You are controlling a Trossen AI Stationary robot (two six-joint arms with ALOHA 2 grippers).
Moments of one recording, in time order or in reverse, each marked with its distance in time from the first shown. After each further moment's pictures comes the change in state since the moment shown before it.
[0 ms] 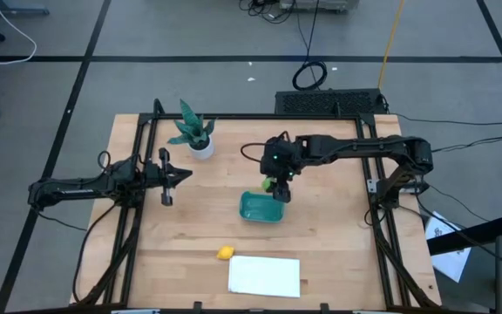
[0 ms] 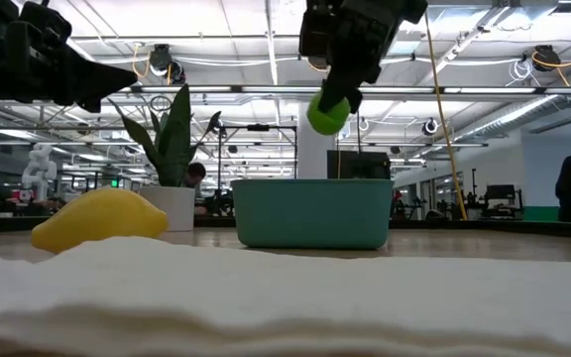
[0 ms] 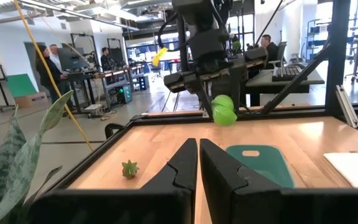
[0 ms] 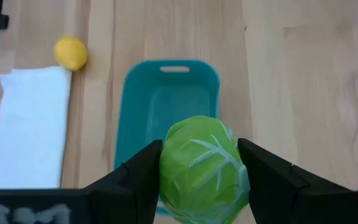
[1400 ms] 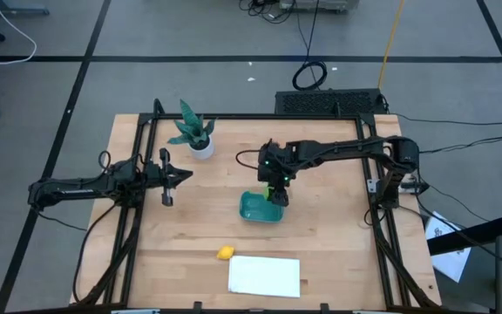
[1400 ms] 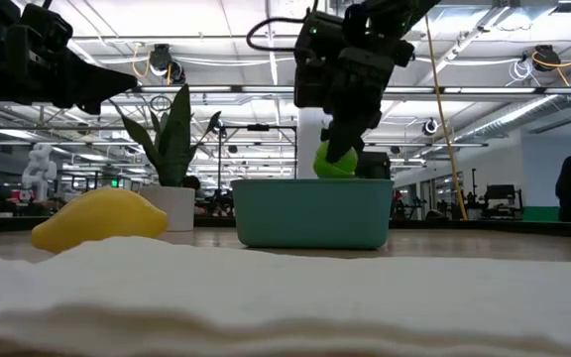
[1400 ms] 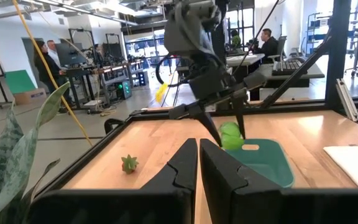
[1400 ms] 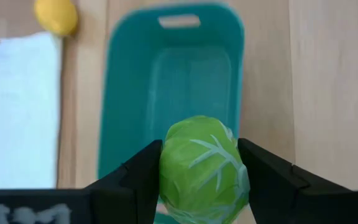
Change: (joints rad) left arm 0.000 0.000 0.000 -0.022 0.000 0.005; right arm -0.033 0.129 -0.068 0.058 -0.141 -0.010
